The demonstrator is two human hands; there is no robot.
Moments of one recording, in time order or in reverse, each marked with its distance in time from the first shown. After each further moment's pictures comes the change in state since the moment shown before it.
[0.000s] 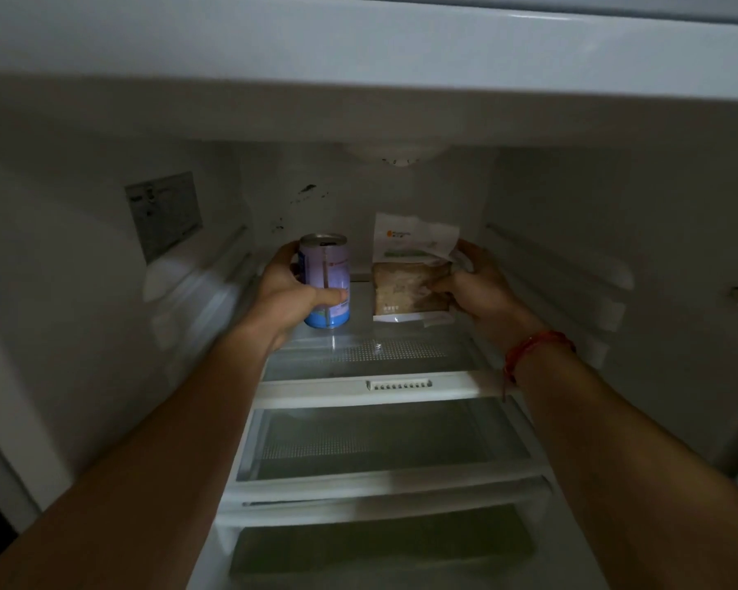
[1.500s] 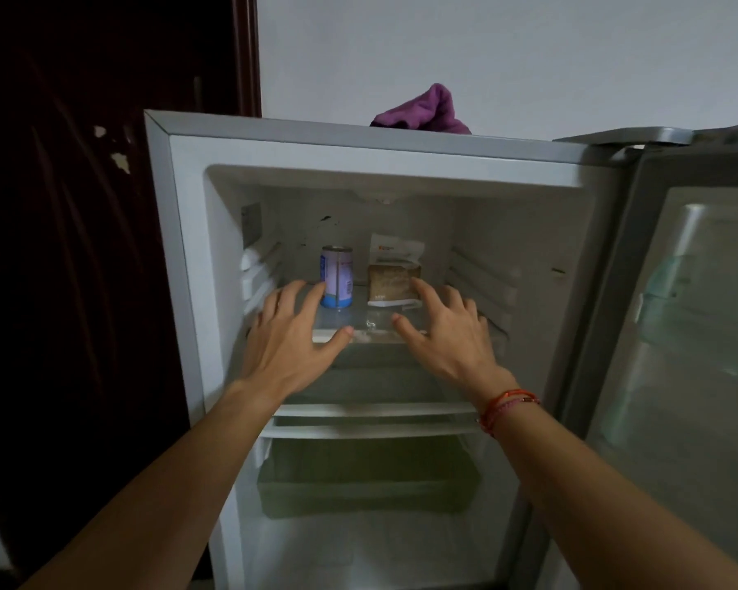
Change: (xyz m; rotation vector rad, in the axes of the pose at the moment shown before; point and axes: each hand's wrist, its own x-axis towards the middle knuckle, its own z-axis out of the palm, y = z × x) left_hand -0.205 0.046 -0.046 0.993 0.144 0.471; right_hand -0.218 -0.071 -0.002 -1.081 0.025 -0.210
